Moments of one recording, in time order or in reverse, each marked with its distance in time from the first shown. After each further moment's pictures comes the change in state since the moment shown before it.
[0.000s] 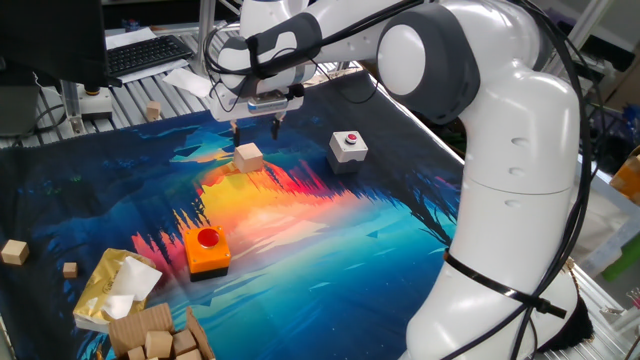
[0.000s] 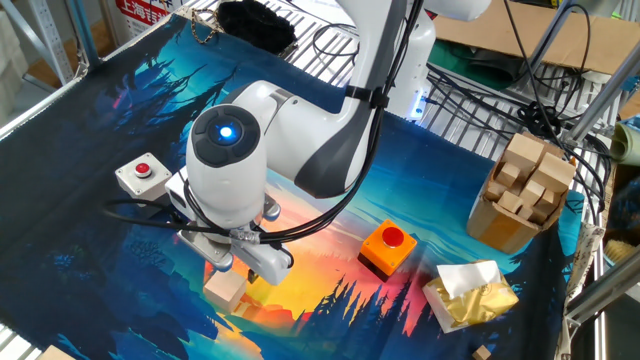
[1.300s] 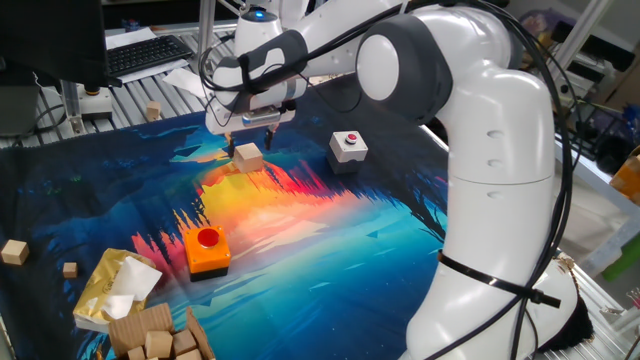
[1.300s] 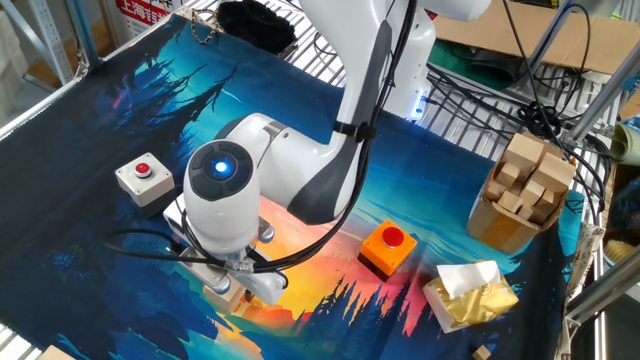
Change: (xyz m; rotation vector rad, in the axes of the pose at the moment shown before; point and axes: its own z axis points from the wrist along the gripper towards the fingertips) arm -0.015 0.007 0.045 -0.011 -0.005 -0.025
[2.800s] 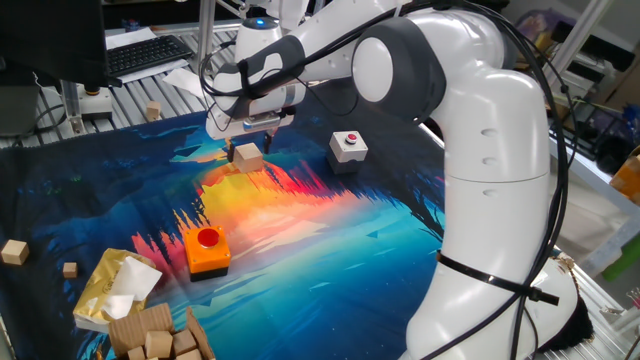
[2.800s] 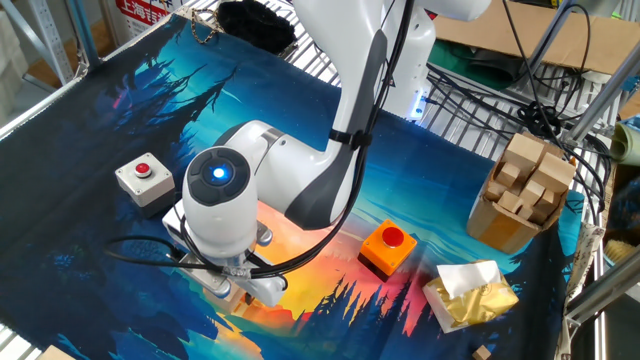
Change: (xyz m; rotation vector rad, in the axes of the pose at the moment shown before) arm -0.002 0.000 0.014 -0.012 -0.004 -0.035
